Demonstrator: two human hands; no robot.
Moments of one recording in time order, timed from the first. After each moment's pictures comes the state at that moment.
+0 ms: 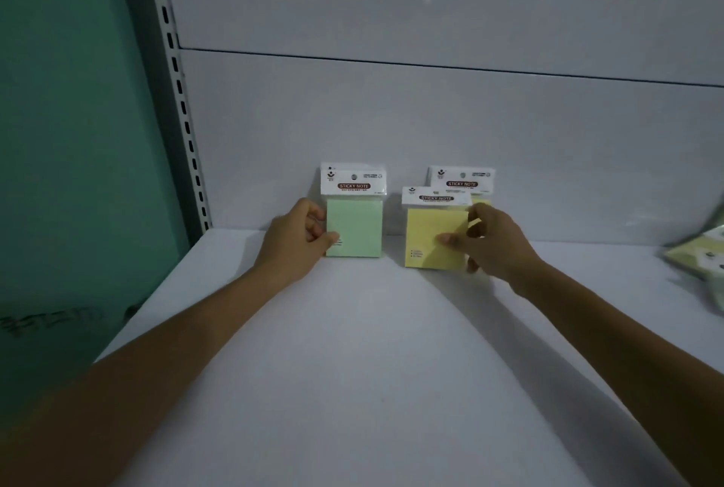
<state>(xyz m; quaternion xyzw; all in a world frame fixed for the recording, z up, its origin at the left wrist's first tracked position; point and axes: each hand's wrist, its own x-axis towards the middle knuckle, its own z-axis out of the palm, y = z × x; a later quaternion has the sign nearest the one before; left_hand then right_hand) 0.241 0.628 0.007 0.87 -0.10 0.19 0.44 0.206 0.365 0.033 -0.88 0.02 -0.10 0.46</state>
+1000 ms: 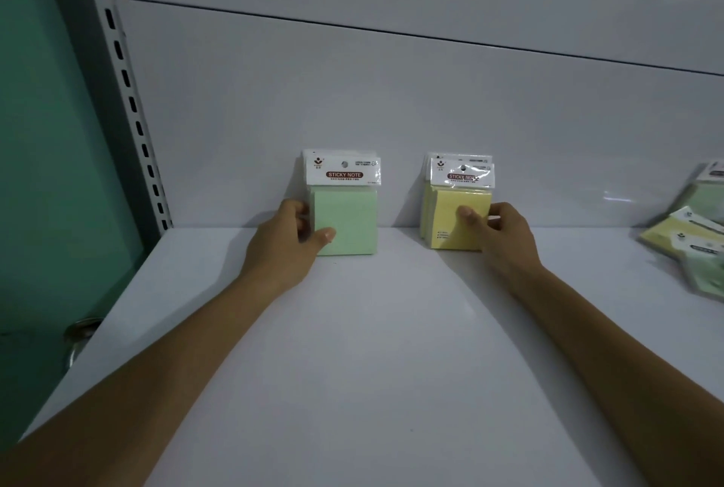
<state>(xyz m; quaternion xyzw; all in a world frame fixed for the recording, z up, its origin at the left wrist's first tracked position) 0.253 0.628 -0.003 0.88 -0.07 0.11 0.46 0.230 0.352 0.000 -0.85 0.17 -0.22 0.44</state>
